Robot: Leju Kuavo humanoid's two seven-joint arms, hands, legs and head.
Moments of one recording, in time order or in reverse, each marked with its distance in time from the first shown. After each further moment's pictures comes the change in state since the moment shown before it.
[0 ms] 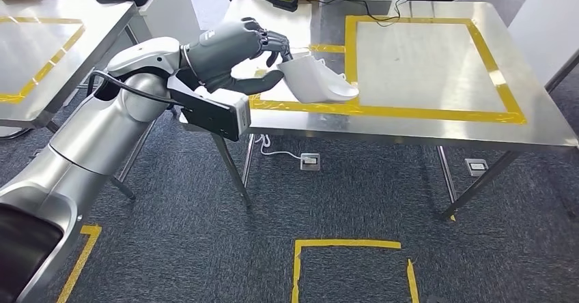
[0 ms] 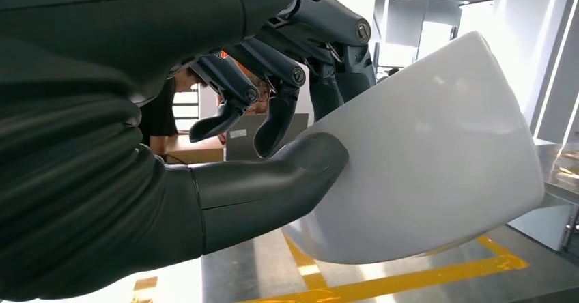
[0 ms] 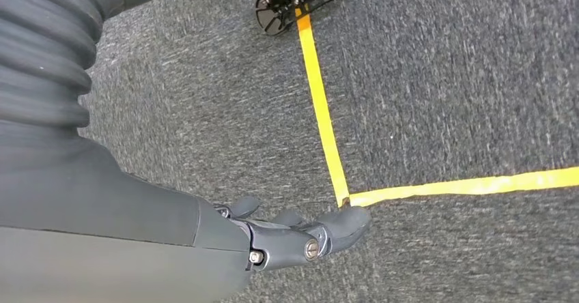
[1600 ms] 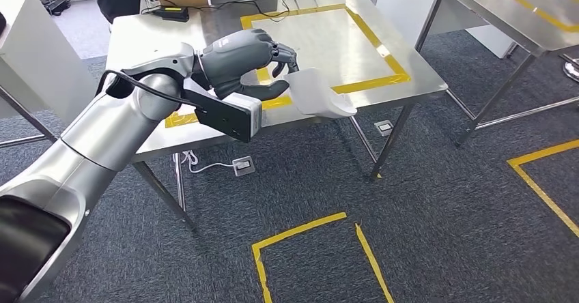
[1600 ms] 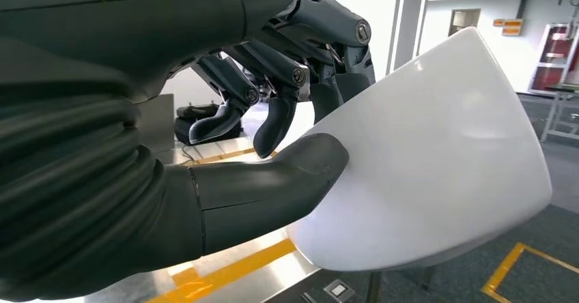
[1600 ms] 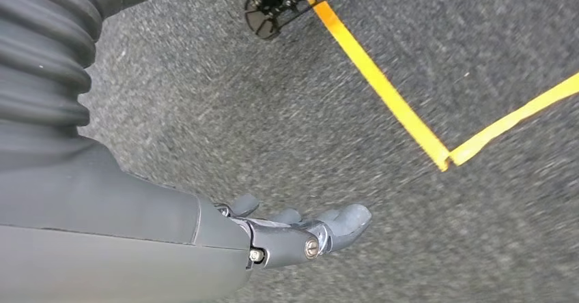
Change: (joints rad) left arm -0.025 -0.028 -0.045 0.071 -0.012 -0.037 -0.003; right arm 0.001 0.006 -0.004 -0.003 -0.029 -0.010 0.001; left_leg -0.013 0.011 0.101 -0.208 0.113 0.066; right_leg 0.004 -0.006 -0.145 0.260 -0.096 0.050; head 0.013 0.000
